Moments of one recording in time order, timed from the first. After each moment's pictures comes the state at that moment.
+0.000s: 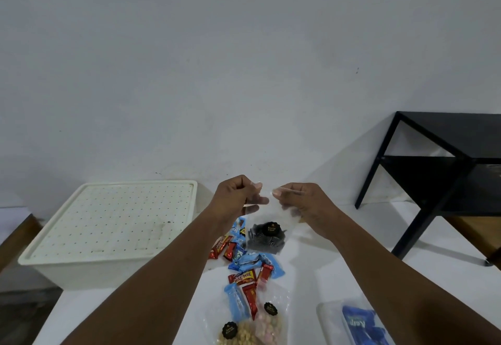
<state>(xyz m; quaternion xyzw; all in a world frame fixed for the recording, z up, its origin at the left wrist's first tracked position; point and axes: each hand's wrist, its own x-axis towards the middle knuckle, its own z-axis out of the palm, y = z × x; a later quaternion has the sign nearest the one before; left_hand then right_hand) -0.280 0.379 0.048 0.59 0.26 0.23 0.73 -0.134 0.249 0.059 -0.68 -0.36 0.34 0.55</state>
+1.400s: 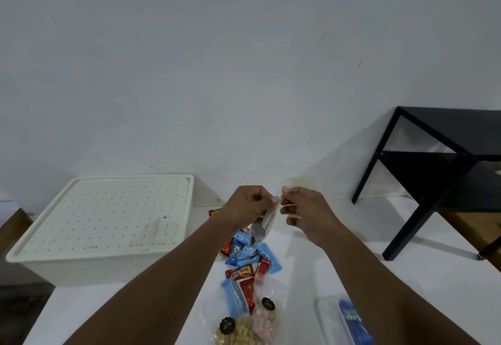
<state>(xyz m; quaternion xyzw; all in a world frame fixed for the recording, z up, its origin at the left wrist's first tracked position) -0.263 0.373 0.023 0.70 0.24 0.15 0.65 -0.142 0.255 0.034 -0.66 -0.19 0.39 0.62</state>
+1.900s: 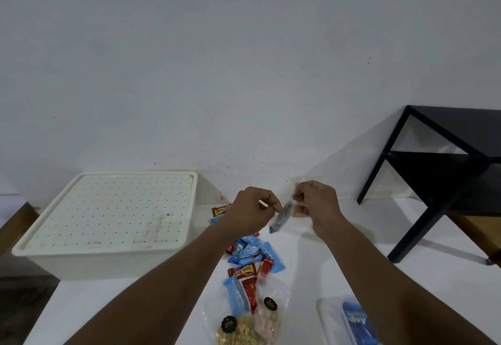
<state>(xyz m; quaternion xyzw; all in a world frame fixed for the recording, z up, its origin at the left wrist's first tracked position) -0.265 0.368 0.017 0.83 0.22 0.17 0.47 -0.127 0.270 0.032 -0.72 -0.12 0.26 0.63</state>
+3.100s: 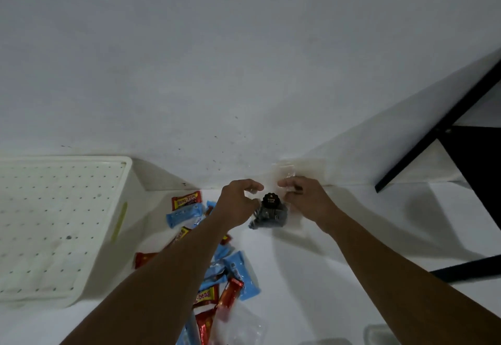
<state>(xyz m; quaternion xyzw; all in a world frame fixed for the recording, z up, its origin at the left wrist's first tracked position) -0.071 0.469 -0.160 0.79 0.40 0.11 0.46 0.083 0.350 -0.136 -0.77 -0.31 0.37 0.42</state>
